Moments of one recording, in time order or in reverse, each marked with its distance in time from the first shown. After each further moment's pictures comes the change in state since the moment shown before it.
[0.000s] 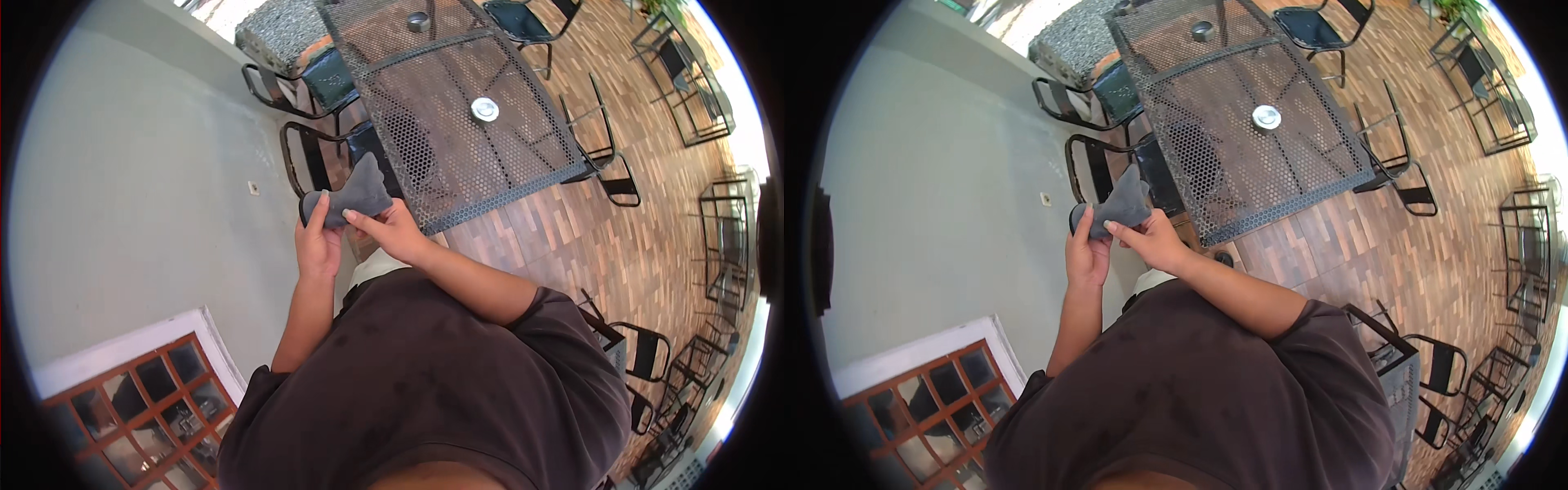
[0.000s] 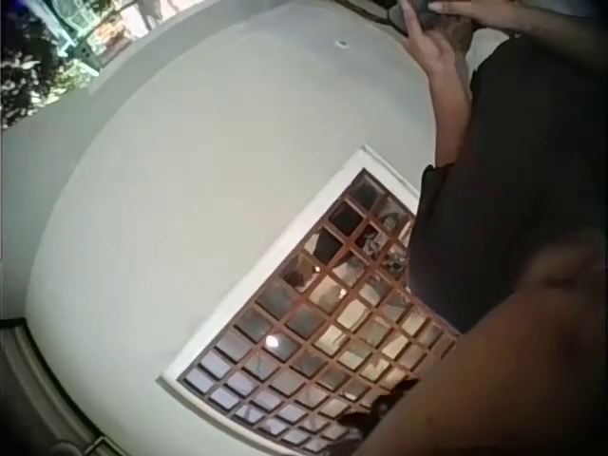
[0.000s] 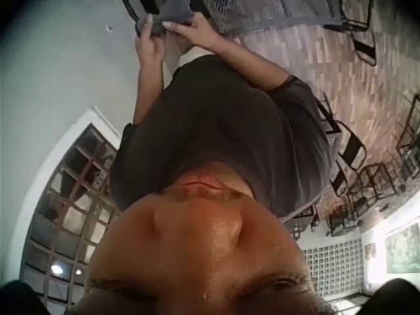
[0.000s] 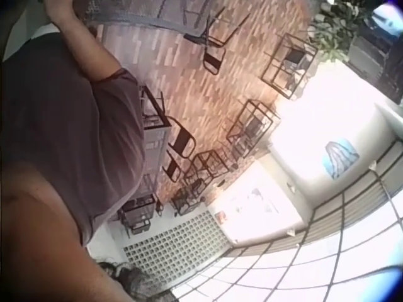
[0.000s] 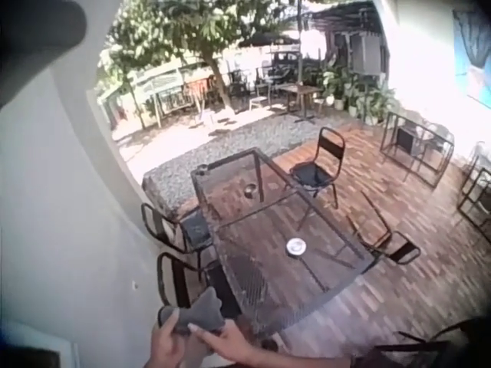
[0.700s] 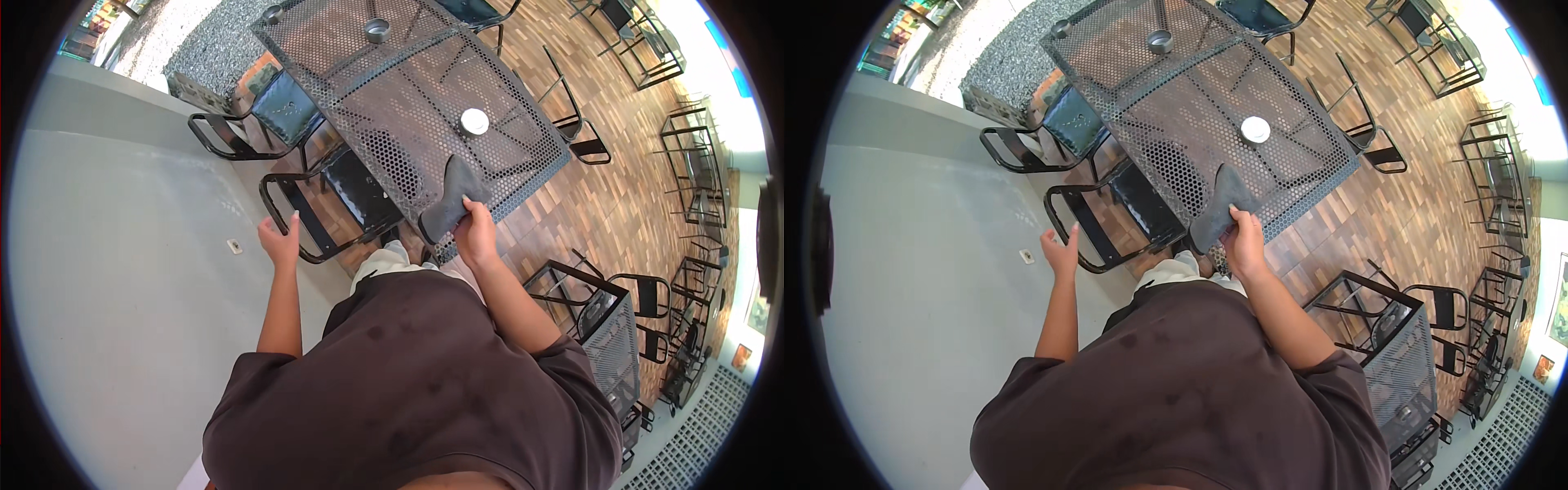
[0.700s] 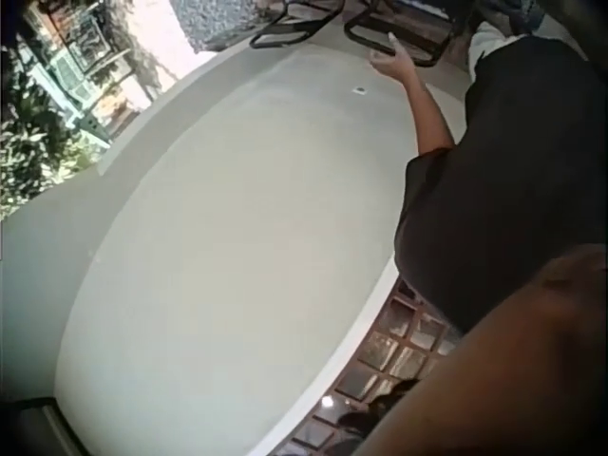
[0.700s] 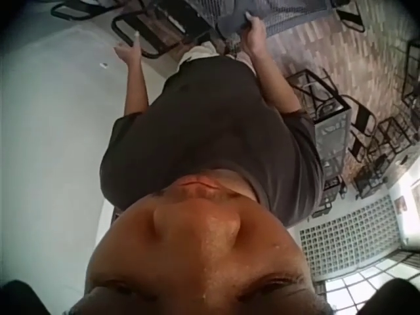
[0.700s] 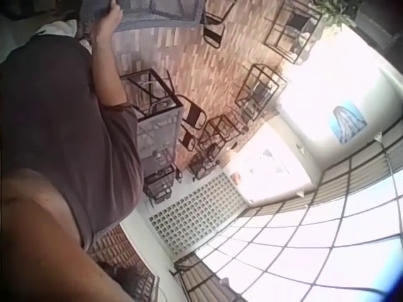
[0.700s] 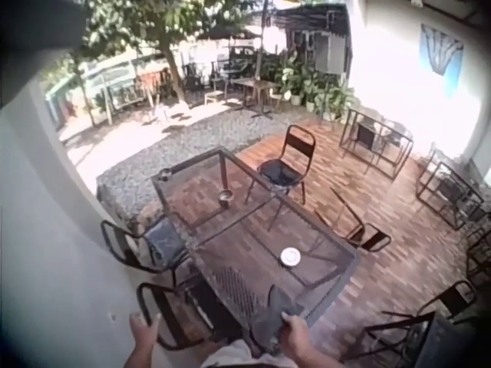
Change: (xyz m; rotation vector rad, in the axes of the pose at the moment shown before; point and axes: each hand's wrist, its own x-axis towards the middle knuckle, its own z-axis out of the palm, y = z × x) left_hand 0.296 -0.020 -0.200 1.392 0.189 0.492; right_hand 0.056 0.010 -0.083 0.347 0.872 -0.100
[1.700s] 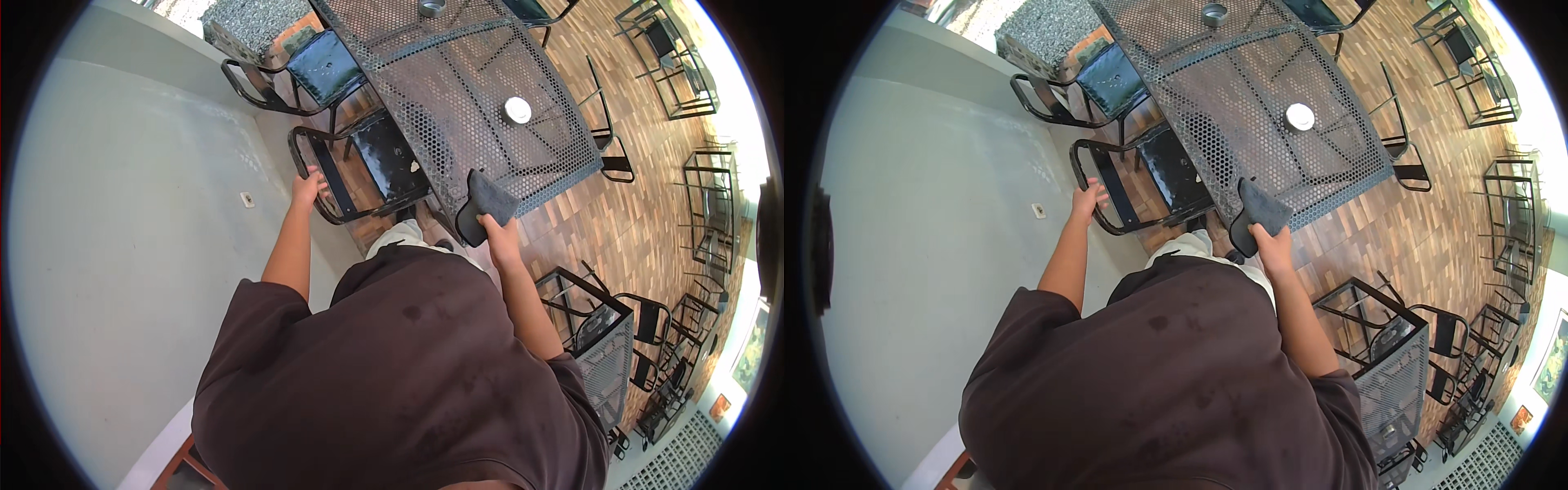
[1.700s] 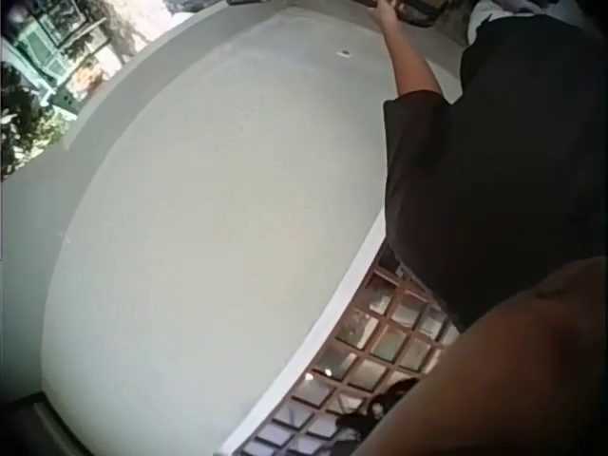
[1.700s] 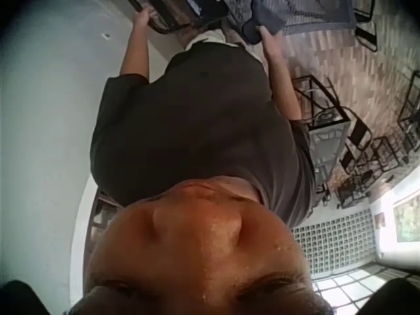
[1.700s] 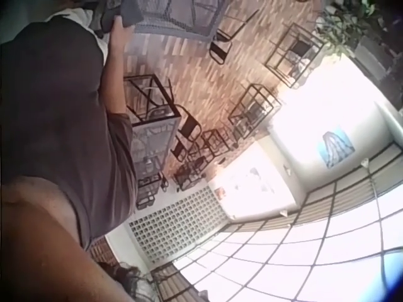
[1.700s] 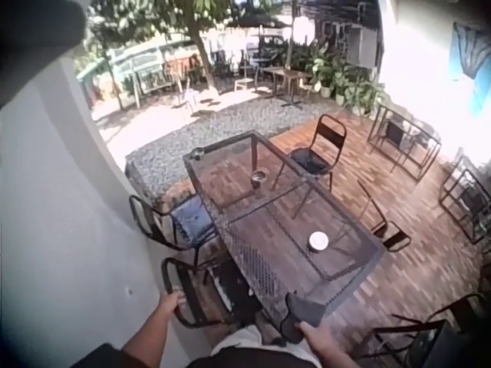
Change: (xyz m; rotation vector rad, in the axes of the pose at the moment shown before) left_hand 0.033 -0.023 0.023 -0.625 -0.467 -0.643; right_hand -0.020 0.040 -0.055 -0.597 0.042 -0.095
